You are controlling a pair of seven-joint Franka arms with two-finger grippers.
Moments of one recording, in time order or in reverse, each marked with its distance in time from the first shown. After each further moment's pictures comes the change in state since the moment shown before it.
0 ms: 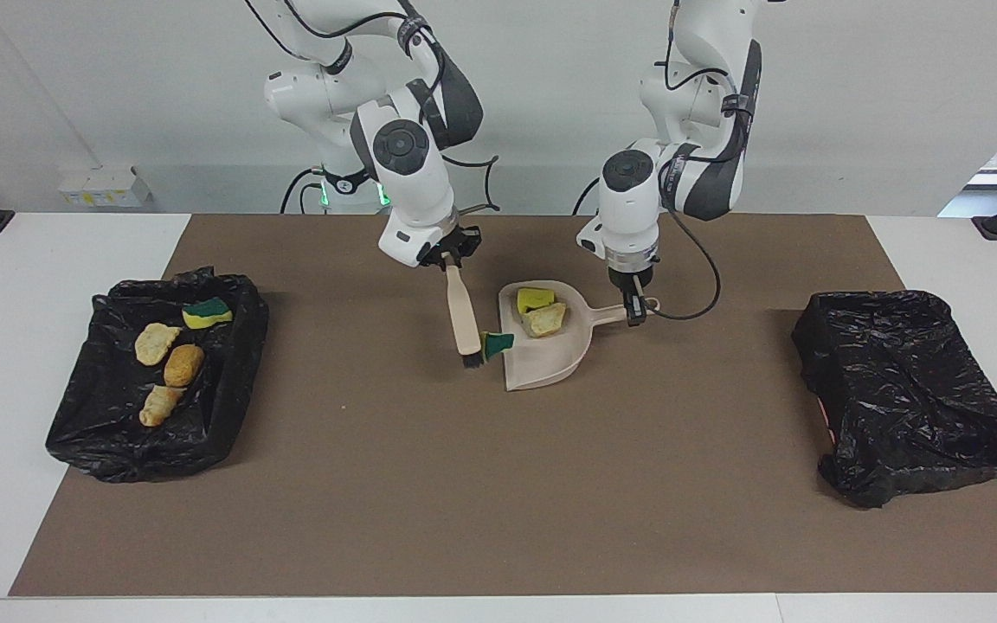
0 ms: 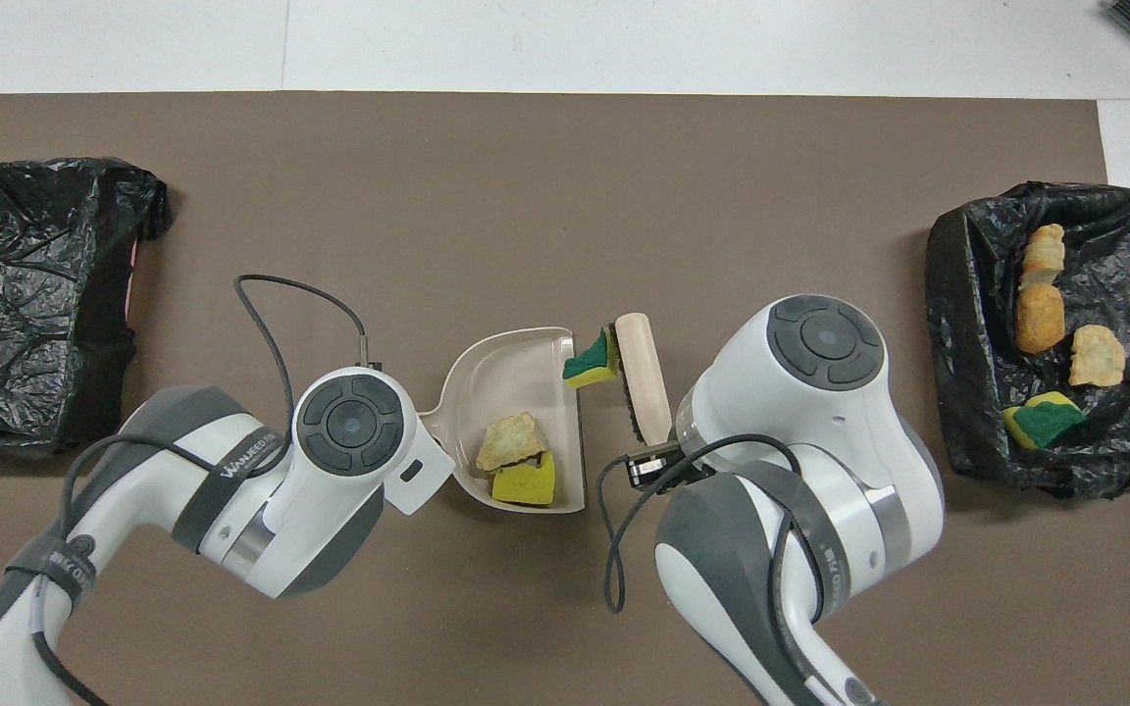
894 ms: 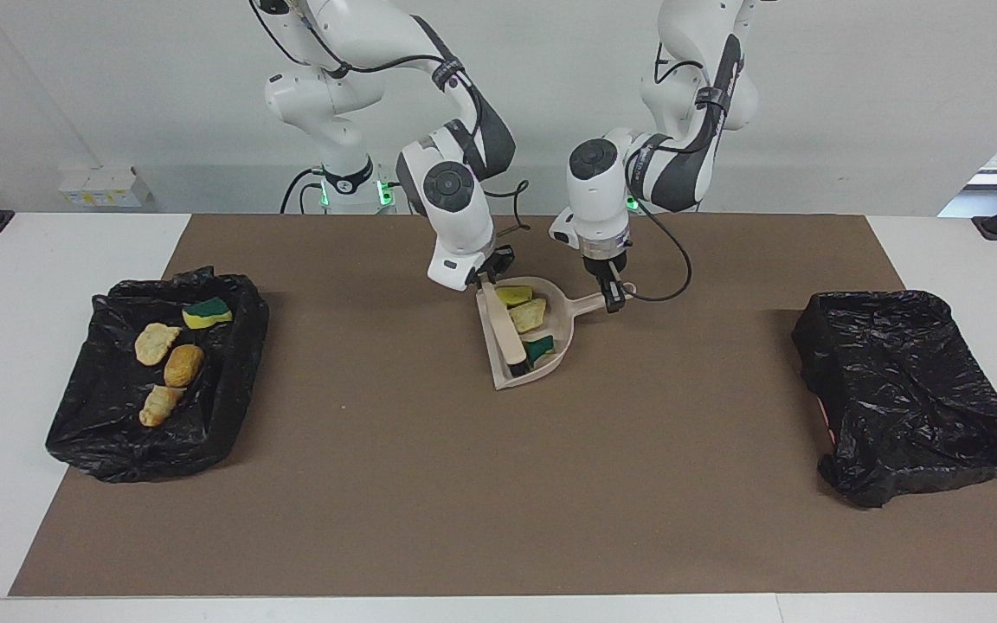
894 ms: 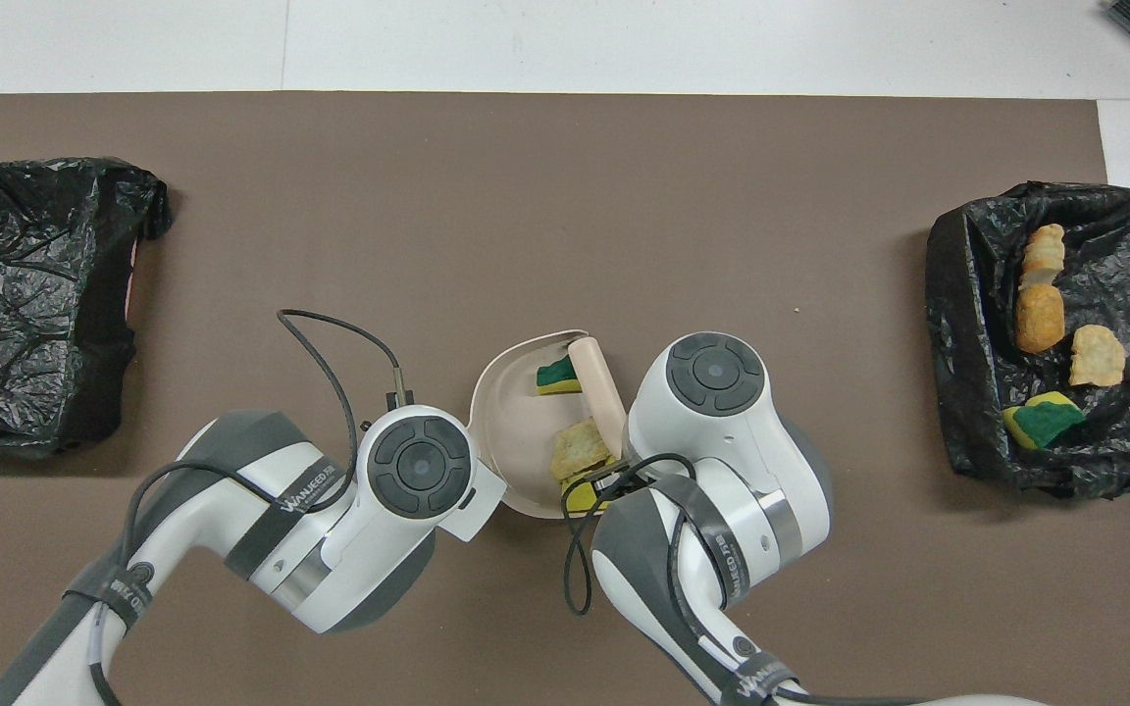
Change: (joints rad) left arm -0.086 -0.008 -0.007 -0.005 0.000 -0.045 -0.207; right arm 0.087 0.122 0.002 -0.020 0.046 0.158 -0.063
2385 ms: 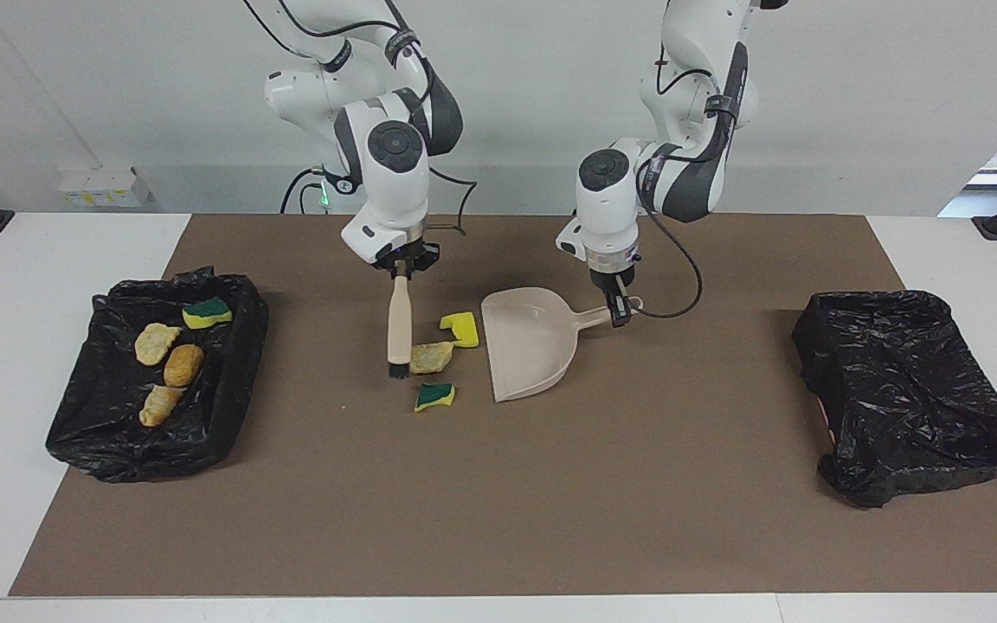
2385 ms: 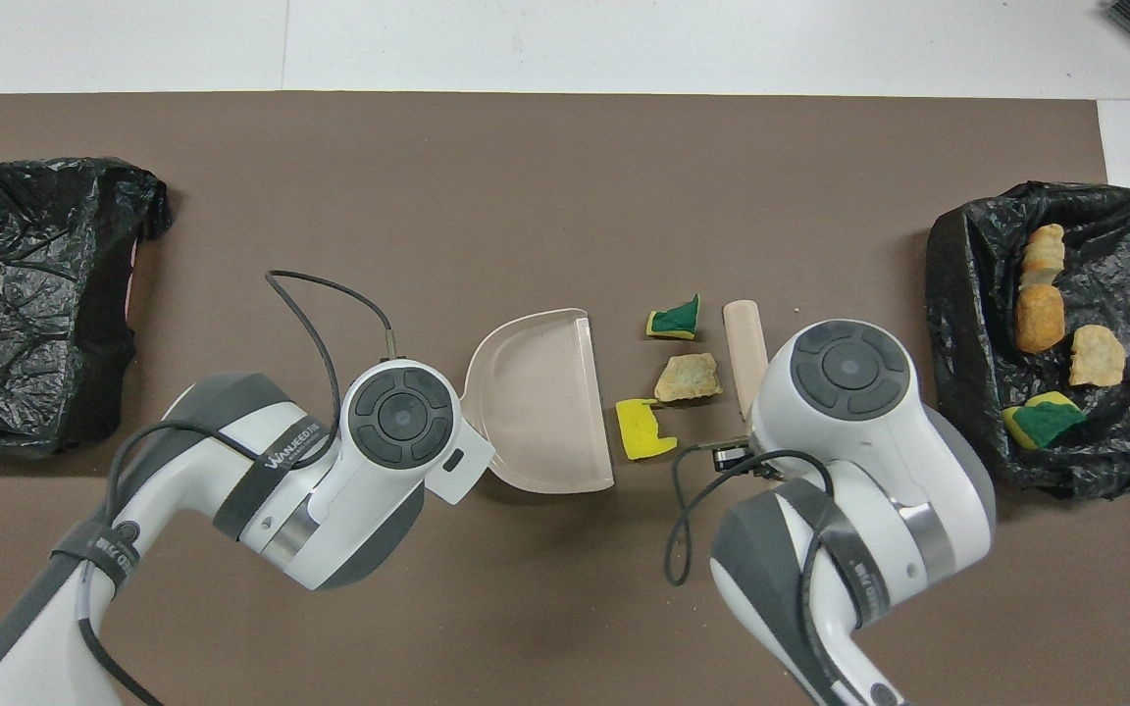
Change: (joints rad) left arm 0.043 0.055 -0.007 0.083 0.000 -0.001 0.044; right arm -0.193 -0.162 -0.024 -0.087 -0.388 -0.126 0.092
